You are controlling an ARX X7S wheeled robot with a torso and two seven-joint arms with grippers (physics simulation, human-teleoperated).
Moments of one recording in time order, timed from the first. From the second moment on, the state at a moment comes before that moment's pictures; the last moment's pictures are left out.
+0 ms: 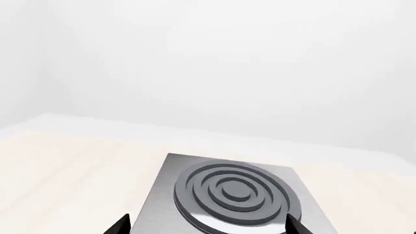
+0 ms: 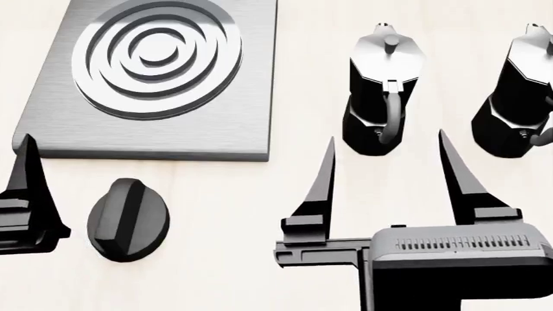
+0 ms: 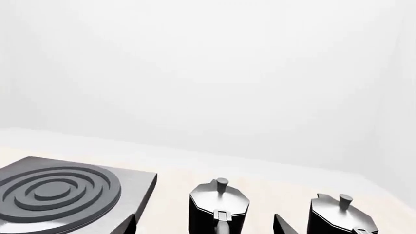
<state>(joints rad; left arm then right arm) -0.29 -0.56 0.21 0.65 -0.67 -0.32 -0.60 0.34 0.43 -0.32 -0.69 0.27 0.47 0.48</state>
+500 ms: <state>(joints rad) -0.31 -0.57 0.20 0.69 -0.70 -0.33 -0.61 0.36 0.45 -0.31 -0.72 0.28 0.50 0.48</state>
